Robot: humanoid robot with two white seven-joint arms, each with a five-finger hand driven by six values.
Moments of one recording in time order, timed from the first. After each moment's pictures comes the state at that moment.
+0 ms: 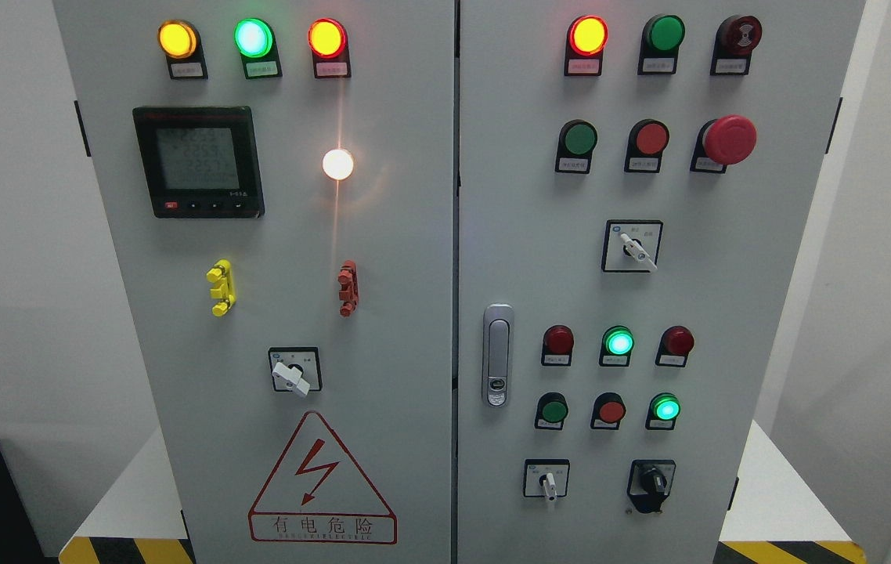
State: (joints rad) left arm 0.08 -0.09 -0.10 -0.09 0.08 -0.06 0.03; right arm 0.19 0.11 -0.10 -0.26 0.16 -0.06 0.14
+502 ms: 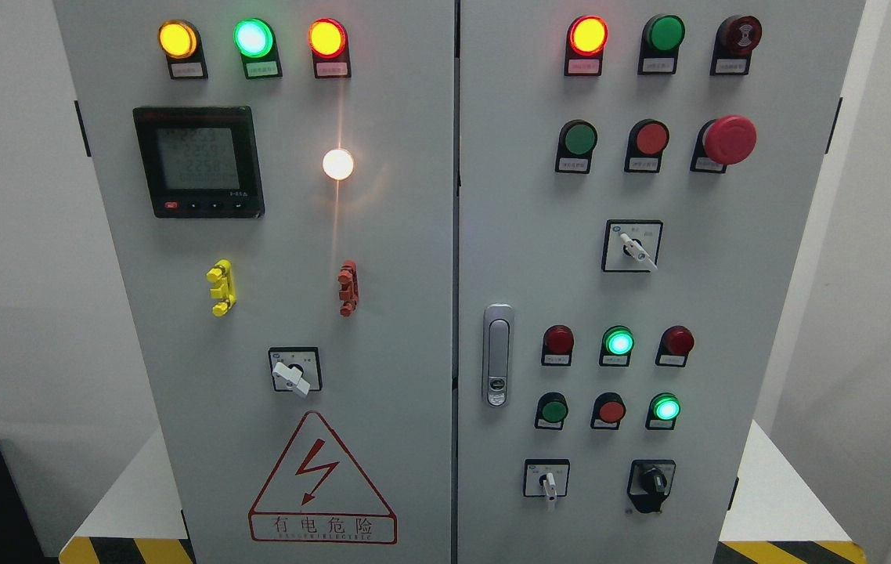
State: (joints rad) left arm 0.08 -0.09 -0.10 -0.09 0.08 -0.06 0.03; right arm 0.17 0.10 -0.10 -0.25 0.16 -0.06 0.19
